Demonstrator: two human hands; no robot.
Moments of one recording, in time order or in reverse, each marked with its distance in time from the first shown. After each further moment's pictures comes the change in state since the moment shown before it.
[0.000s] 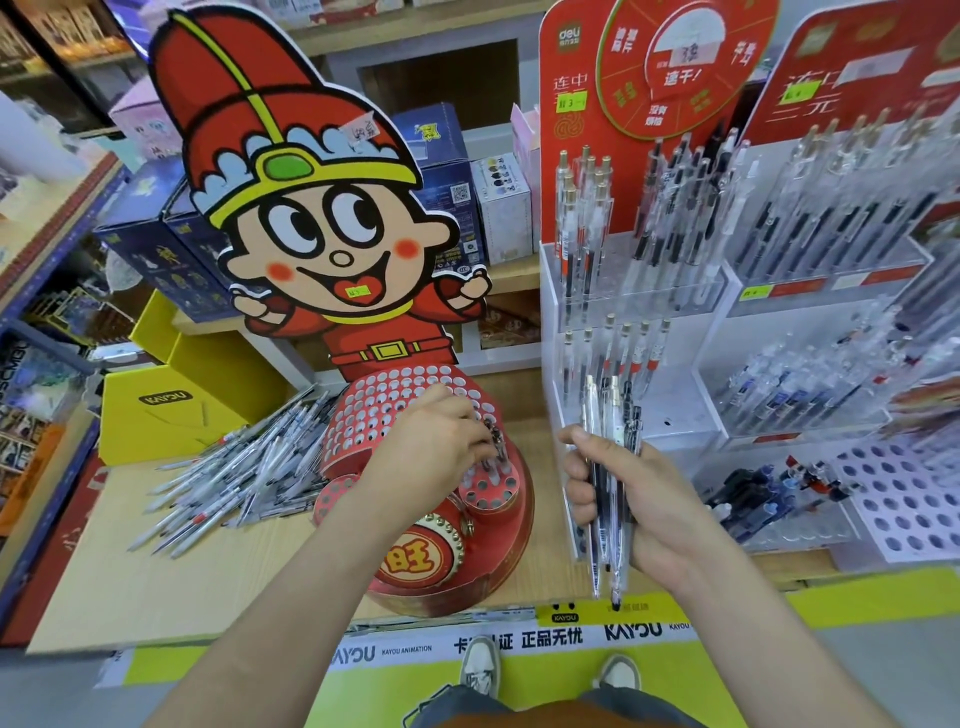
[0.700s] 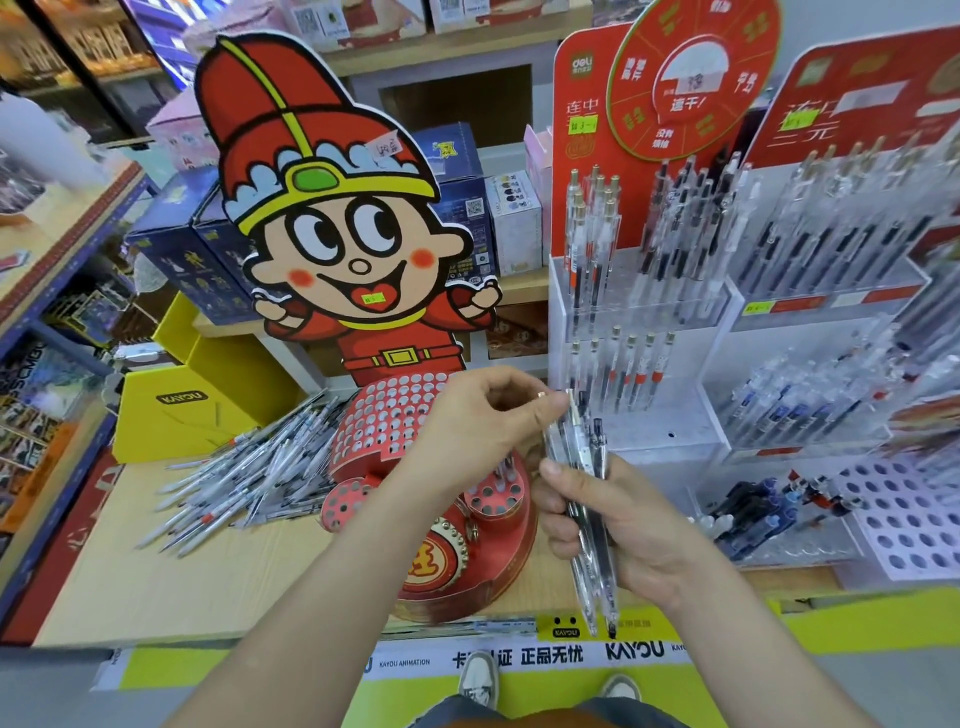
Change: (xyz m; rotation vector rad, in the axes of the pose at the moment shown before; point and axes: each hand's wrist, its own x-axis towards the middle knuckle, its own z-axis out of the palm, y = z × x) left_hand 0.034 0.052 -0.048 -1.127 0.009 -0.722; right_hand -0.007 0.006 0.011 -0.100 -0.307 0.039
